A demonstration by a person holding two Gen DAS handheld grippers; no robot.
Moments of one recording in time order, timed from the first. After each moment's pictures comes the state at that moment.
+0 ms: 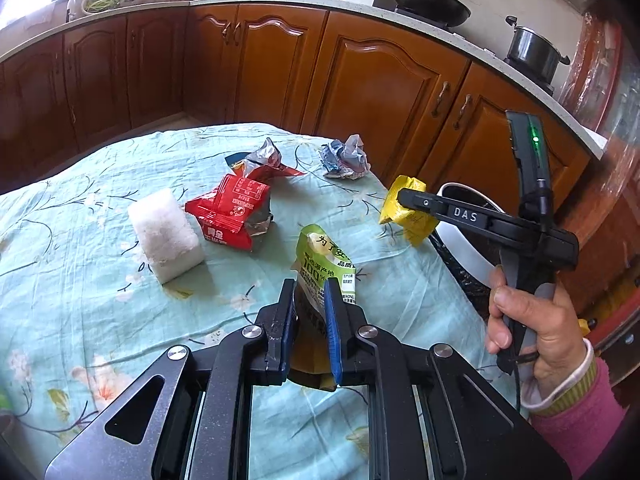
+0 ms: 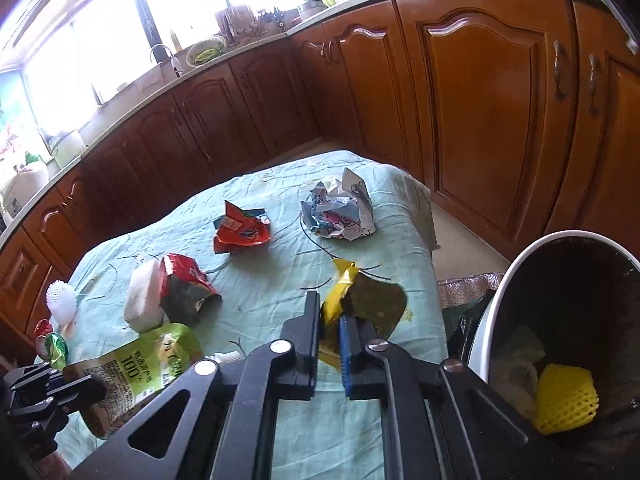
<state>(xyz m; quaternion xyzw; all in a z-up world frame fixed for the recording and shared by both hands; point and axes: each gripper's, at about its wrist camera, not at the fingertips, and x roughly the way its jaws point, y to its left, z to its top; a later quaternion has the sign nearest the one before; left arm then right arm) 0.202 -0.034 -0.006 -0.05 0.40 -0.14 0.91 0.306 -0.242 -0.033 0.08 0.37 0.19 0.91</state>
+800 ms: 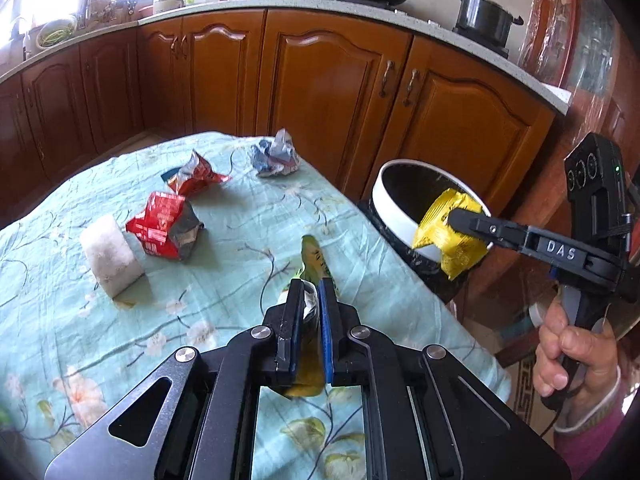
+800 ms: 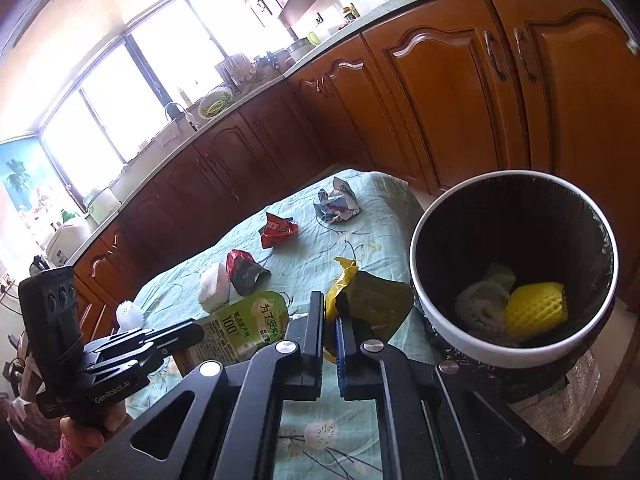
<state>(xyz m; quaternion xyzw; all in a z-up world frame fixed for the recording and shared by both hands) 0.185 -0.089 0.000 0.01 0.40 -0.19 0.89 0.203 -0.316 -0.012 0.19 0.34 0.20 0.90</state>
